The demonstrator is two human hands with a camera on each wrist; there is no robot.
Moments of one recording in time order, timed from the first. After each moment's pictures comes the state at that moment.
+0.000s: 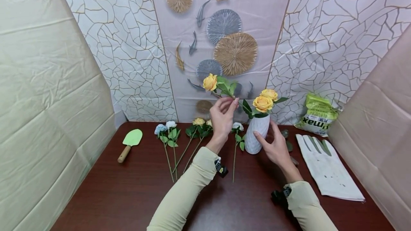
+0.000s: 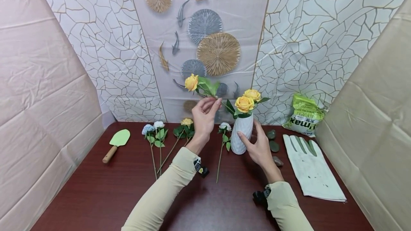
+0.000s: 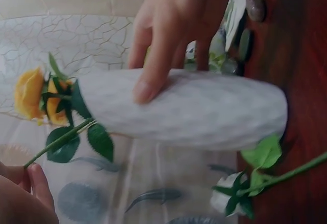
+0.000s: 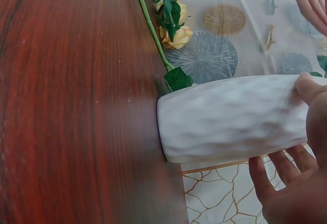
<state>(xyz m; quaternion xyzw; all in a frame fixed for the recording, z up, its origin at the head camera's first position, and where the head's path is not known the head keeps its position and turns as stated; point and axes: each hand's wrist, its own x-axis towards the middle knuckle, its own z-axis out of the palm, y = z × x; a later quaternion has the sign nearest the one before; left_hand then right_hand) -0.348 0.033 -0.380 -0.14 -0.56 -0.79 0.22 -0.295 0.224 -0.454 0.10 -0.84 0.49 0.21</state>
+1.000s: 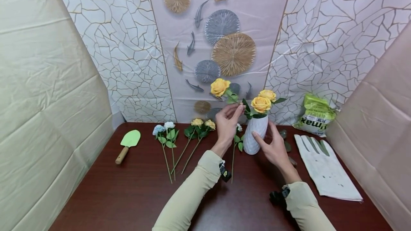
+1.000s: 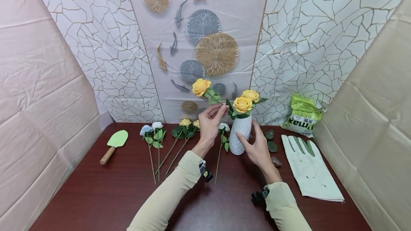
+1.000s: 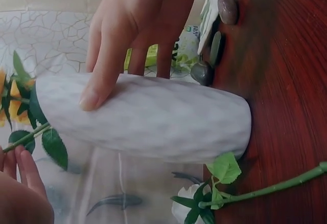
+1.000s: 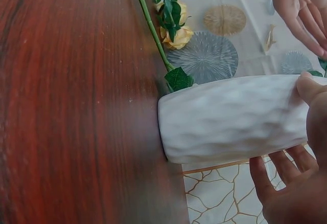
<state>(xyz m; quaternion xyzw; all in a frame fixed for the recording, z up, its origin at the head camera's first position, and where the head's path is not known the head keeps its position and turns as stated) -0.359 0.056 -0.414 -0.19 -0.55 -0.79 0.21 -0.292 0.224 -0.449 0.10 -0.83 0.50 0.21</state>
